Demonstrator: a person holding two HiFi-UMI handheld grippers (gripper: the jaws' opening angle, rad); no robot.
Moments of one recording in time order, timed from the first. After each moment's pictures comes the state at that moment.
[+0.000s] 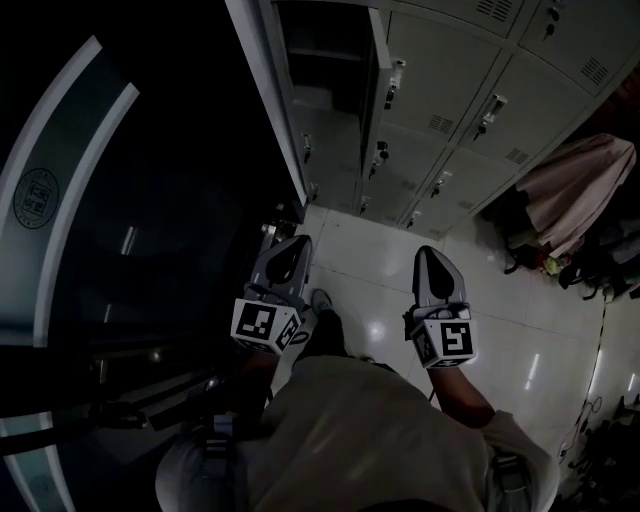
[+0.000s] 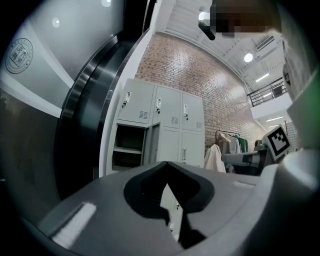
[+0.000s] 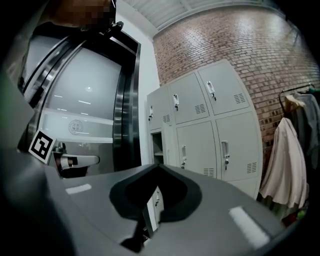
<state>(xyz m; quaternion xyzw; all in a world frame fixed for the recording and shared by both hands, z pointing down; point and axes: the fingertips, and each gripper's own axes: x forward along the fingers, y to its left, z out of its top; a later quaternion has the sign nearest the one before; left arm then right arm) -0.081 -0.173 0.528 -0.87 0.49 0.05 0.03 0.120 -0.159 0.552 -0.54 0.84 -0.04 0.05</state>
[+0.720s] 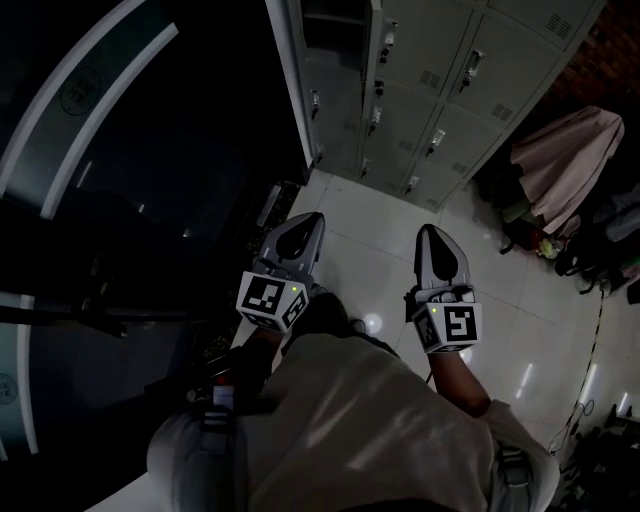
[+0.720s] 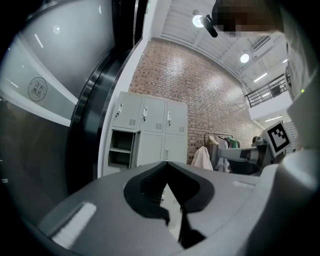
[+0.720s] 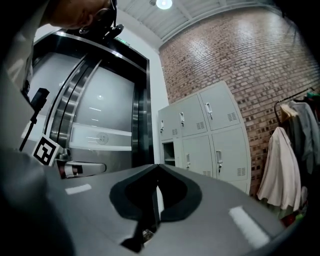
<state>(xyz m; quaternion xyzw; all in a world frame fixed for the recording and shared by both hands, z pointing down) -0.007 0.025 0.508 -0.86 0.50 0.05 0.04 0.172 0.032 0.508 -0.50 0.86 0.00 0.09</state>
